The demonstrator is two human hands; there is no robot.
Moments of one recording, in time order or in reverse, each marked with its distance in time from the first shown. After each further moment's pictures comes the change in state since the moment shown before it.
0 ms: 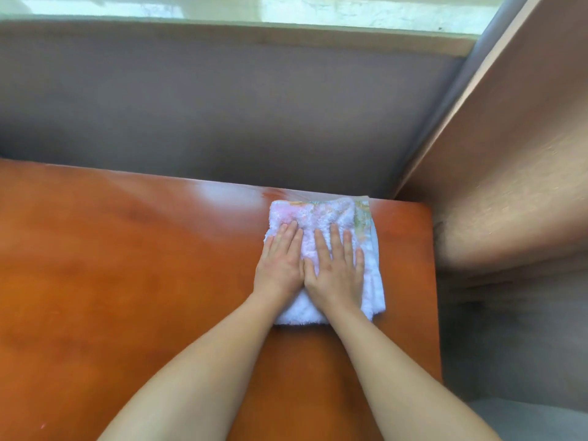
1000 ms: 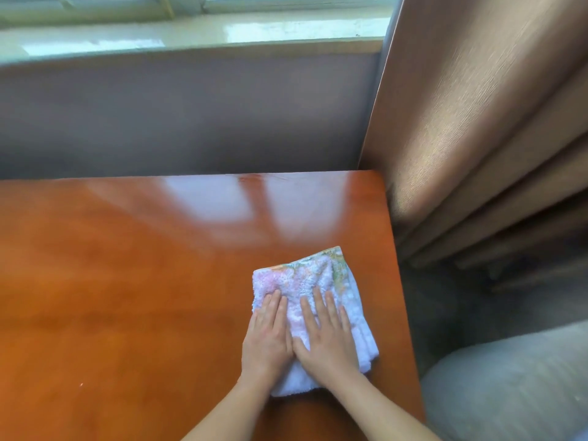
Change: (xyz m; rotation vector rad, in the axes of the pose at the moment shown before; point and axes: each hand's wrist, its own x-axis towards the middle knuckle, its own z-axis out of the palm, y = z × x) left_hand -0.215 0.016 0.053 0.091 0.025 0.000; right_hand -0.216 0.029 0.011 -0.032 -0.207 -0.098
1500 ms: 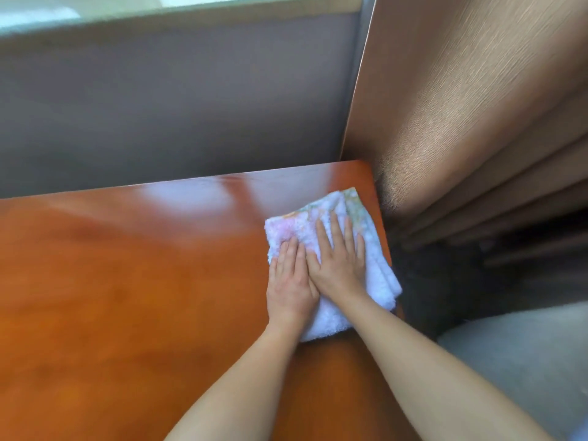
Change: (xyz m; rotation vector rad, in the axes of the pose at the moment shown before) left_hand 0.138 0.061 0.007 -0.143 0.132 0.038; right_hand 0.153 0.054 -0.056 0.016 0.225 0.230
